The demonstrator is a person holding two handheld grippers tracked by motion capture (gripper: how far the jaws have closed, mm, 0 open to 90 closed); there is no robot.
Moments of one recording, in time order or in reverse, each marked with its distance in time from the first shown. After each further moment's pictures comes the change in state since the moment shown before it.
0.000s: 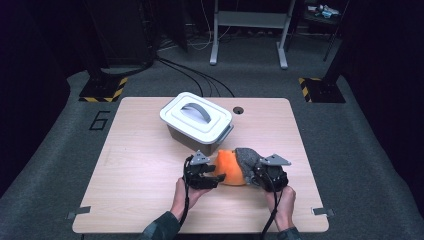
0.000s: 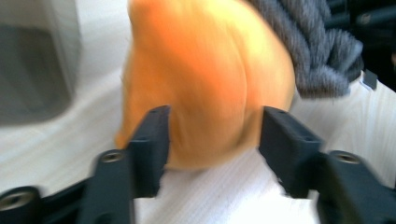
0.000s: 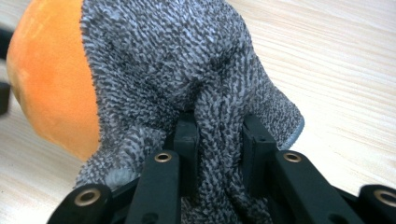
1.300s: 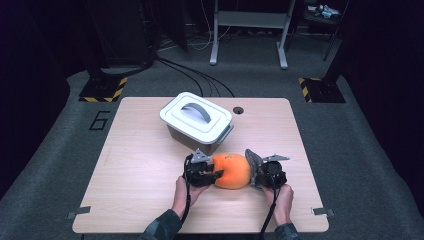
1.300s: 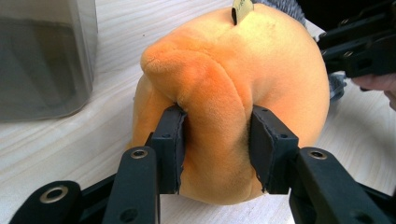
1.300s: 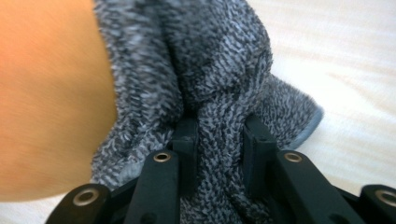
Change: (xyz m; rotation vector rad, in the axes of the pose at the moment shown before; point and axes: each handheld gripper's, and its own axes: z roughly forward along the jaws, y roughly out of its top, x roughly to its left) left arm 0.010 -0.006 0.012 0.027 0.019 -0.005; right arm -0.022 -0.018 0.048 0.166 0.025 0.142
